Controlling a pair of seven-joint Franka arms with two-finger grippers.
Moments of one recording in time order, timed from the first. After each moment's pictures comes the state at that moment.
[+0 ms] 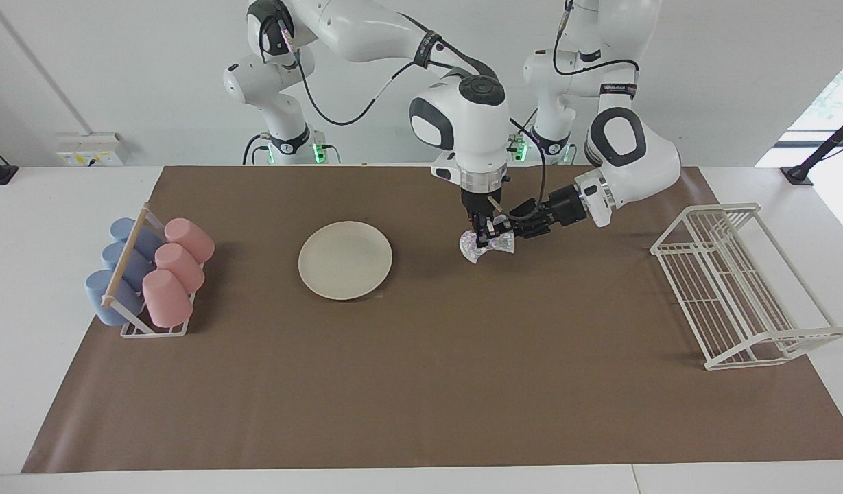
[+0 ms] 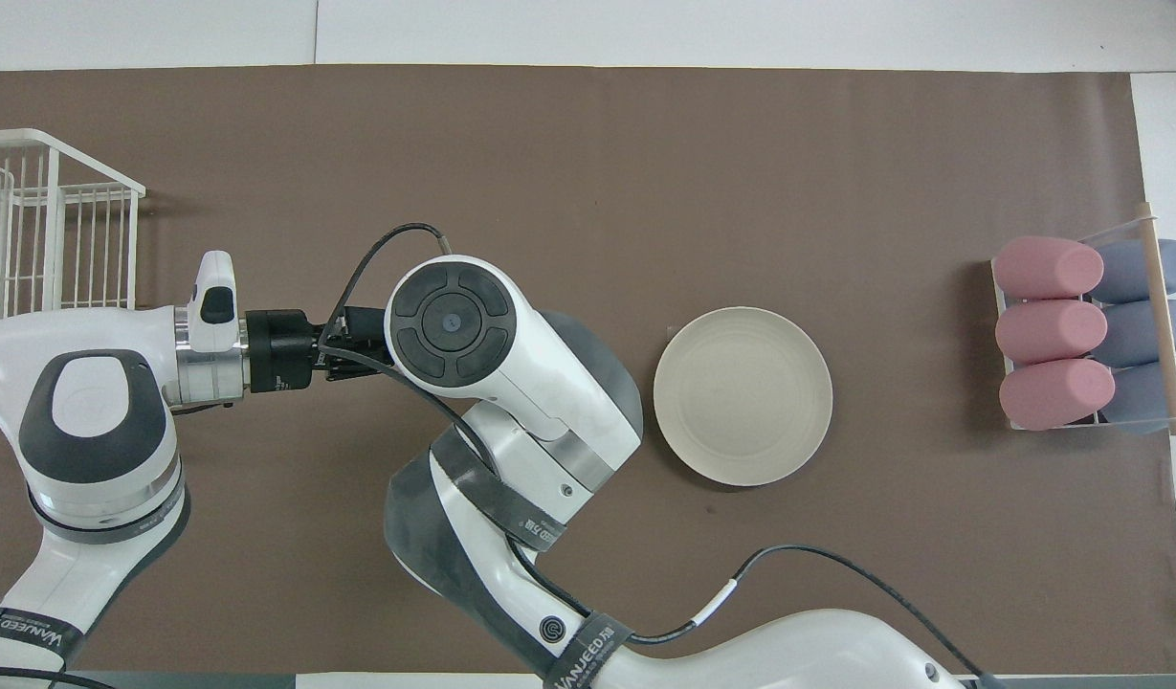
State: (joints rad) left arm -0.34 -0.02 0.11 -2.25 -1.29 2.08 0.34; right arm 0.70 0.50 0.06 -1.36 -0.02 2.02 2.10
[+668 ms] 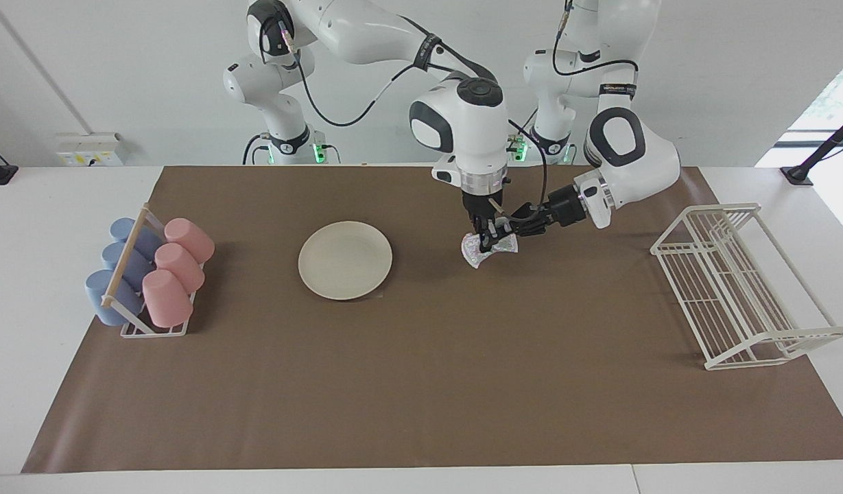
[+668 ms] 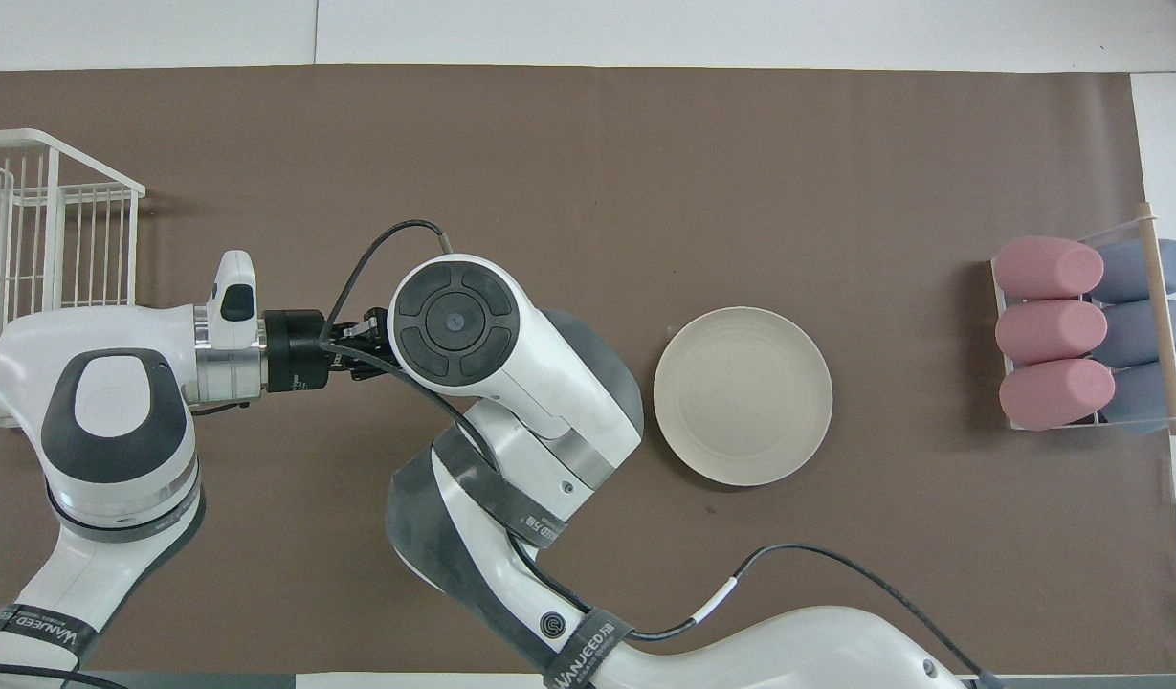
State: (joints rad) left arm -0.35 -0.02 0.12 -2.25 -1.29 2.08 0.31; right arm 0.70 0.51 0.06 -1.38 -0.02 2.09 2.10
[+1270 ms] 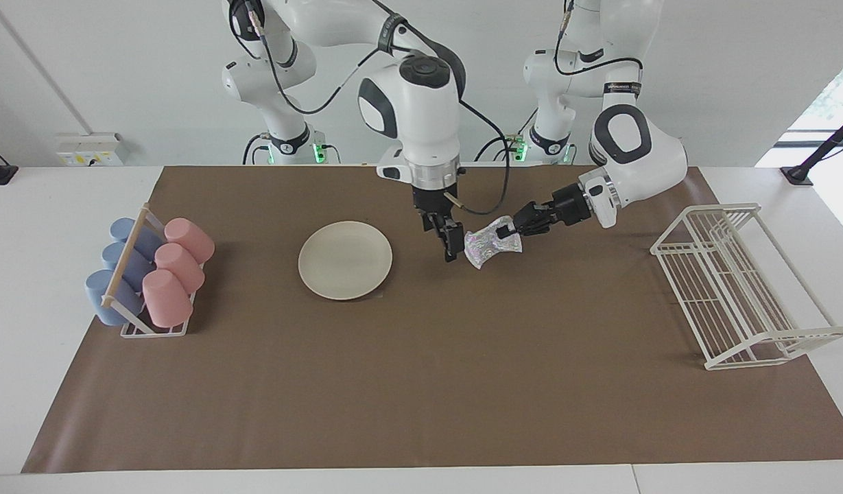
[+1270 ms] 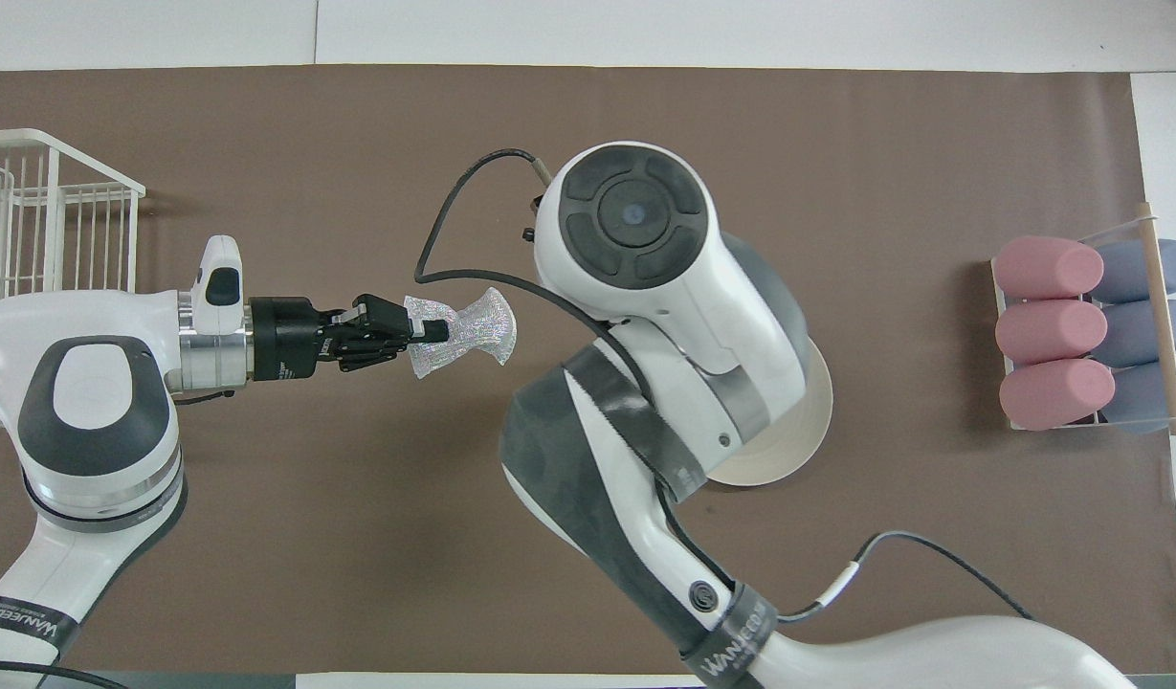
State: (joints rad) left arm -0.34 -0.02 0.13 -2.19 -1.20 2.06 0.22; right arm 0.54 0.34 0.04 -1.40 -0.02 1.88 1.61
